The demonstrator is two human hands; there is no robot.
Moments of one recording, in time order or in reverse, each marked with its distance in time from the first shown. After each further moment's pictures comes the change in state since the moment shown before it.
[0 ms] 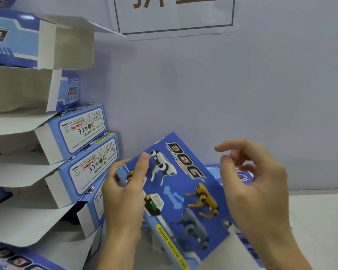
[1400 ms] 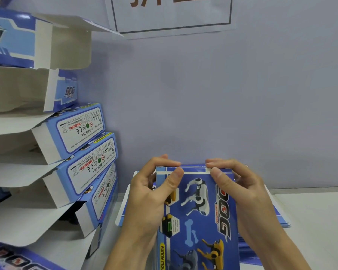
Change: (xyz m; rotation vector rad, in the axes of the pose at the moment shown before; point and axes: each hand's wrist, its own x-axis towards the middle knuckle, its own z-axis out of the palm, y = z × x) left_hand -0.021 0.010 0.021 -0.016 -0.387 -0.069; right_hand -0.007 0.031 -0.008 0.635 -0.301 0.505
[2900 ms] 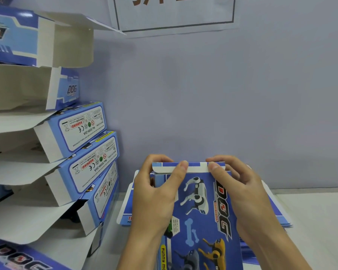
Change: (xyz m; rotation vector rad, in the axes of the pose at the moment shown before) left_hand 0.001 -0.008 0.008 0.120 0.136 0.039; right_hand 0.003 0.000 0.012 -0.125 0.091 0.072
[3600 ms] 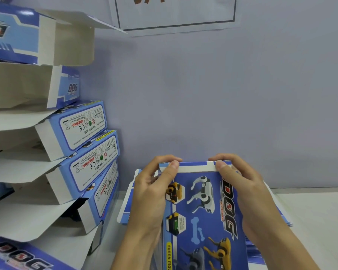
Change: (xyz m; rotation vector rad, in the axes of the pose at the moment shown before) left_hand 0.003 0.000 -0.007 -0.130 -0.144 -0.060; right_hand 0.004 0.002 -0.010 -0.048 -0.046 0.037
